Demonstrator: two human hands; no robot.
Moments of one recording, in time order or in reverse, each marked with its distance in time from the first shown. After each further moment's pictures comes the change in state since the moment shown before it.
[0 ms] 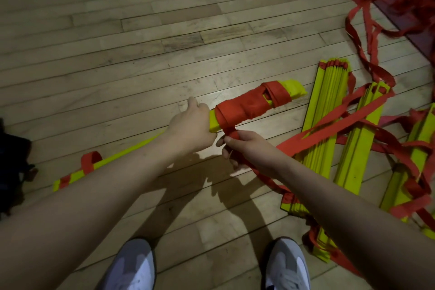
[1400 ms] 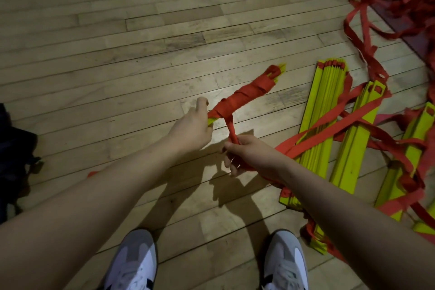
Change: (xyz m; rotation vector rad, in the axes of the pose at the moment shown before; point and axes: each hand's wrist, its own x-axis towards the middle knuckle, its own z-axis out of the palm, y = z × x) left_hand -0.007 -0.008 0.021 -0.230 0.070 0.045; right_hand -0.013 0.009 0.004 -0.090 -0.040 0.090
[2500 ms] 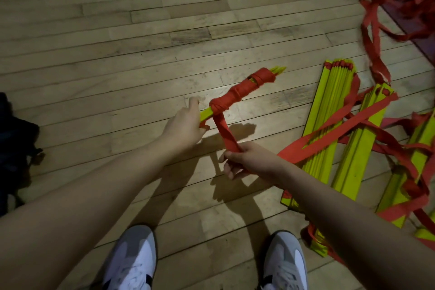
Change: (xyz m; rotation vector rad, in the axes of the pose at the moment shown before) left_hand 0.002 -0.021 0.003 0.039 0.032 -0.141; right_hand 0.008 0.011 0.004 -0.064 -0.058 0.074
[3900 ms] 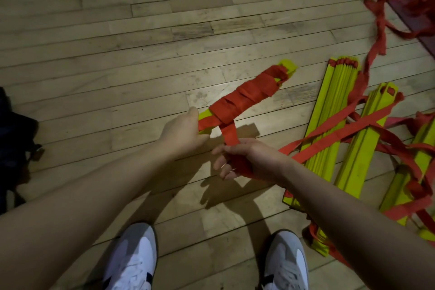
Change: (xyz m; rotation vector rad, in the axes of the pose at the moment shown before) left_hand -0.012 -0.010 0.002 0.076 -0.048 0.045; right_hand -0.006 -0.012 0.003 0.335 -0.195 -0.016
